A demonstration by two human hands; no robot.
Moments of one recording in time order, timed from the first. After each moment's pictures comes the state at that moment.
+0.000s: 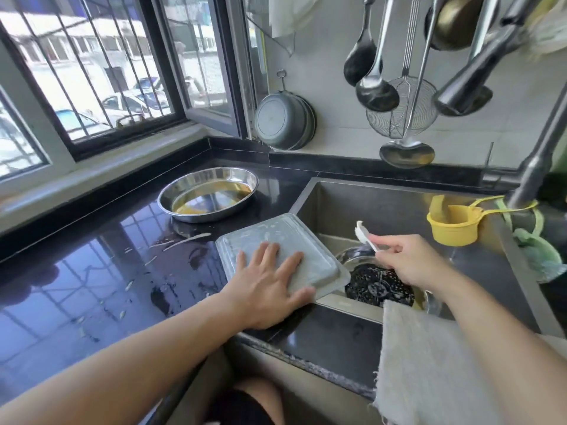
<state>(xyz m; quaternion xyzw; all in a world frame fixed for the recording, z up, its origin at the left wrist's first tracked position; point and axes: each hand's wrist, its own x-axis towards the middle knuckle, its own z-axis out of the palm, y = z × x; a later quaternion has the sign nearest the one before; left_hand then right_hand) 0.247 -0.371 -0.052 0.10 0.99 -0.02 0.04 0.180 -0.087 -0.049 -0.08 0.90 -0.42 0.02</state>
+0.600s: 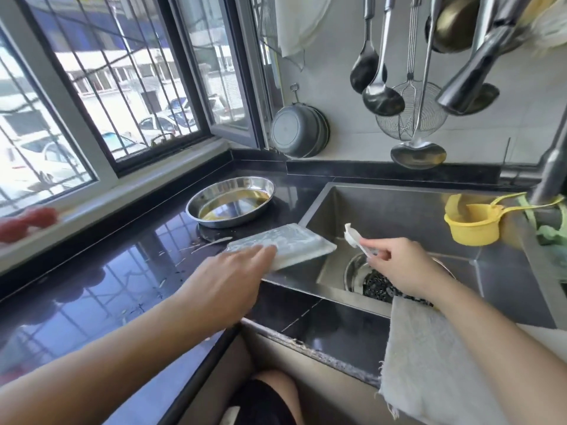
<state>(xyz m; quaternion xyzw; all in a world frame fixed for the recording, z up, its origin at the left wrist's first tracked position) 0.319 -0.399 0.018 0.15 0.97 -0.11 -0.13 0.201 -0.107 -0.049 -0.16 0.90 -0.40 -0.02</state>
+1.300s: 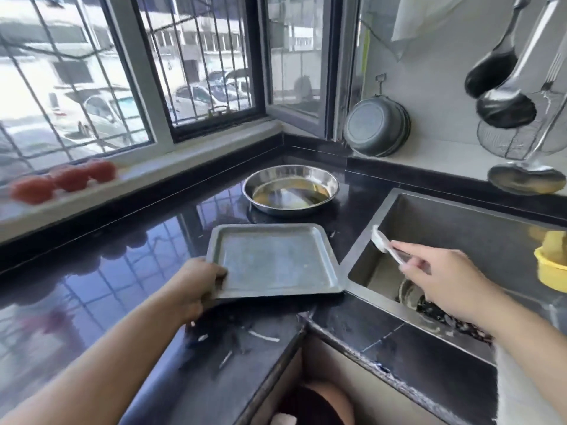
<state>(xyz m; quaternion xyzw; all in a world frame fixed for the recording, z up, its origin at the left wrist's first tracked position) 0.321 -0.553 -0.029 -0.39 0.67 0.63 -0.09 0.201 -0.192 -0.024 -0.22 0.93 -0.30 -0.02</state>
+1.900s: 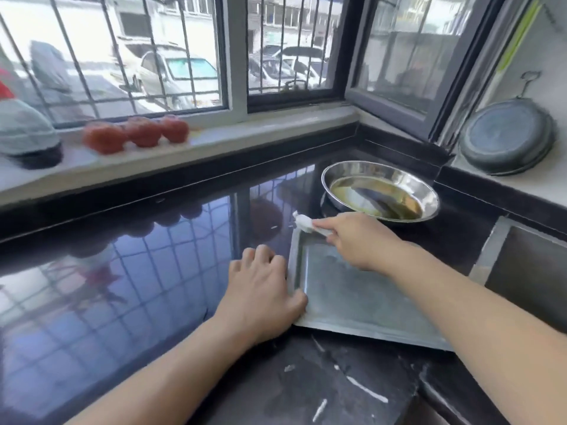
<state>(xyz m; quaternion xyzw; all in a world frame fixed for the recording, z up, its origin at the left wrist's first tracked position) 0.335 -0.613 -0.064 -0.21 0.97 0.13 -0.05 0.160 -0.495 -0.017 -0.44 0.89 -0.08 0.05</state>
